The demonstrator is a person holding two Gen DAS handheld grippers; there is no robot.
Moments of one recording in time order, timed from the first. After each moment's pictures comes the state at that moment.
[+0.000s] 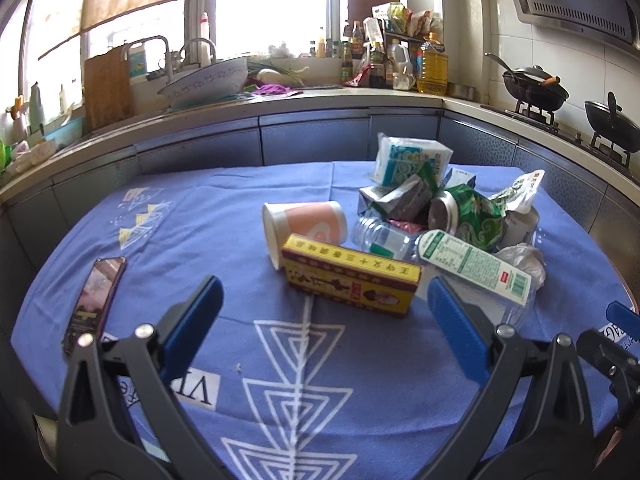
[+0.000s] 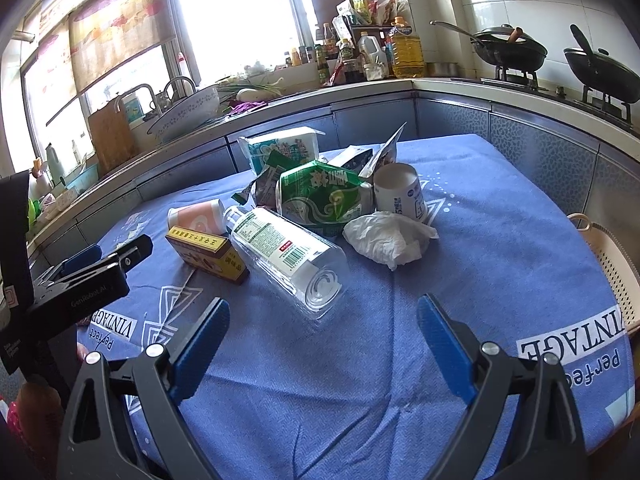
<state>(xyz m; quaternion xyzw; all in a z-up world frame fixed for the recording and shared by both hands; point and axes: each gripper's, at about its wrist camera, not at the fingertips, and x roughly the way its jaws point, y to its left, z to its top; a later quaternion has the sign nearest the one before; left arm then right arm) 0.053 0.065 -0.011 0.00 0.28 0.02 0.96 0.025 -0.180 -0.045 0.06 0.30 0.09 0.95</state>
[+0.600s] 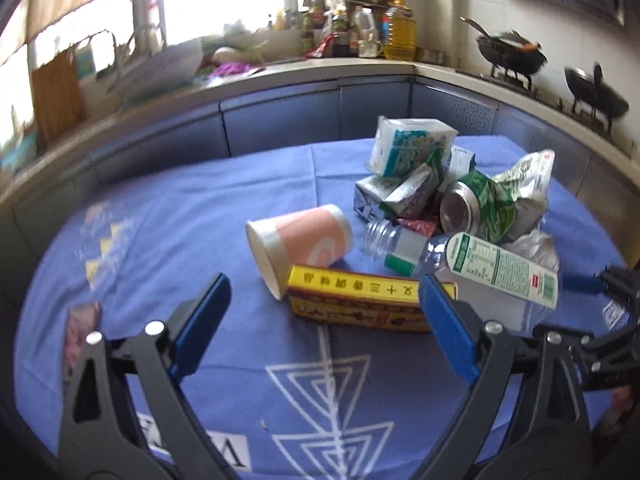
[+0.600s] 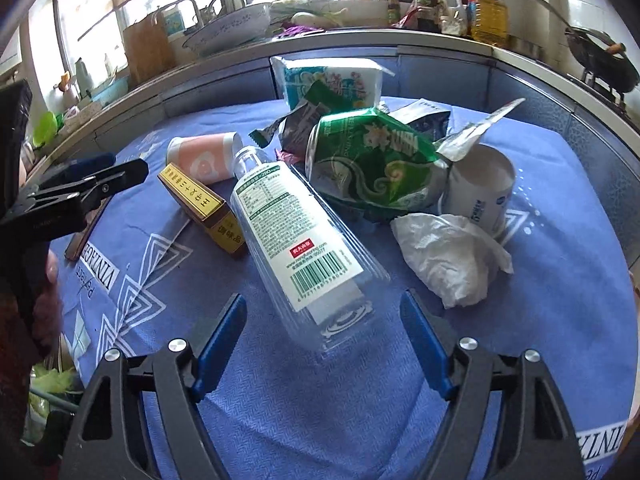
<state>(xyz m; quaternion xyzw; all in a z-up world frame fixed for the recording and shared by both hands) 0.115 0.075 -0.010 0.08 0.32 -0.07 0.94 0.119 -0.150 -0.067 -0.05 0.41 0.18 0.89</state>
